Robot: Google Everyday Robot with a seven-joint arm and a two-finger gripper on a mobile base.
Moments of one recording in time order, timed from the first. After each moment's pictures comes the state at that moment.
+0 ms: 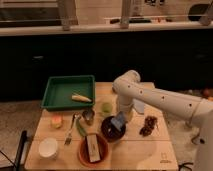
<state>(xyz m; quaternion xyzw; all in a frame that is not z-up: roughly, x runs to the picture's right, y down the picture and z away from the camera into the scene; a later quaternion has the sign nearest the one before) 0.104 0.163 0.797 -0.36 -0.15 -0.35 0.85</state>
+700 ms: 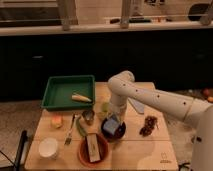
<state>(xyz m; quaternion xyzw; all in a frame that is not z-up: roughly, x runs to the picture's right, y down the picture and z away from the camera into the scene) 0.057 0.181 0.773 -0.35 -0.26 -0.45 0.78</state>
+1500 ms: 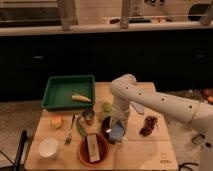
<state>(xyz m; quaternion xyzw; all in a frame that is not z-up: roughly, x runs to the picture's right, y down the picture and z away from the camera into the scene) 0.084 0.201 0.751 -0.35 -0.30 -0.53 0.71</state>
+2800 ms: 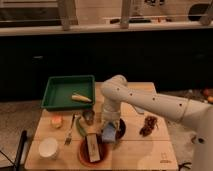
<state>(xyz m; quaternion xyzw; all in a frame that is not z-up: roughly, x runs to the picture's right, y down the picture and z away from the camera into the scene) 0.035 0.217 0.740 -0.31 -0.35 -0.60 0.65</state>
